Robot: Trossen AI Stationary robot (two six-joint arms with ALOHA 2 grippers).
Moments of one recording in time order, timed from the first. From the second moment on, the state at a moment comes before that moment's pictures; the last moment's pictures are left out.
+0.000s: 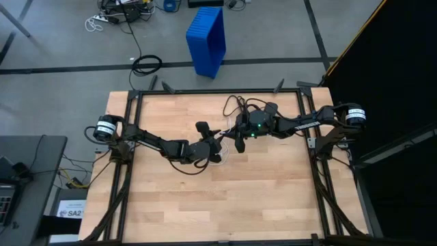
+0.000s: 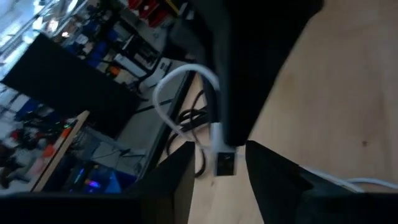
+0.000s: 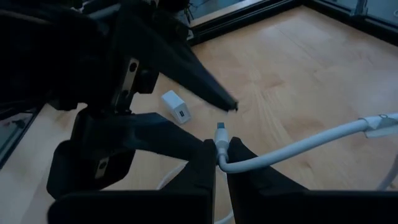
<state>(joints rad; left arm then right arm) -0.13 1.74 0.89 0.45 -0.81 0.42 -0.19 1.57 0.69 0.53 -0.12 0.28</state>
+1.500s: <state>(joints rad) -0.13 1.73 0.89 0.44 -0.79 0.34 -0.19 1.57 0.70 0.51 -0.21 0.06</state>
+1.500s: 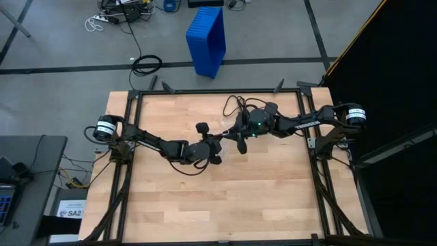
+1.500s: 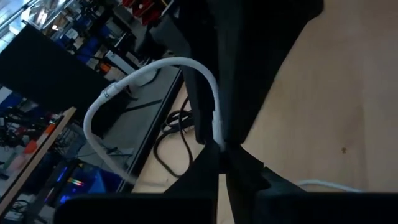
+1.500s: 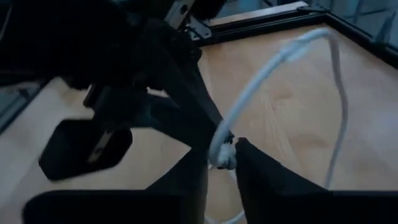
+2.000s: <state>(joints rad) -0.13 1.69 0.89 0.36 -0.67 0.28 -0.19 1.54 0.69 0.41 -0.23 -0.06</state>
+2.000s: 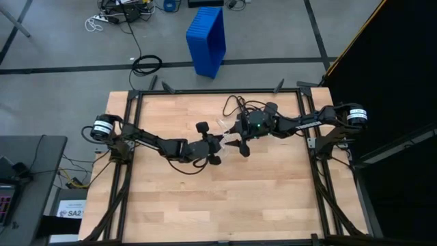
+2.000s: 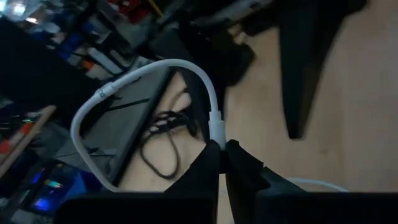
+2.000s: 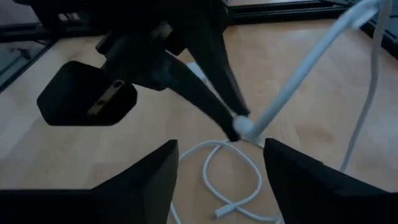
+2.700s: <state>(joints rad) 0.11 1.58 0.56 0.88 0.27 -0.16 -0.16 1.54 0.69 0.58 -0.32 -0.19</state>
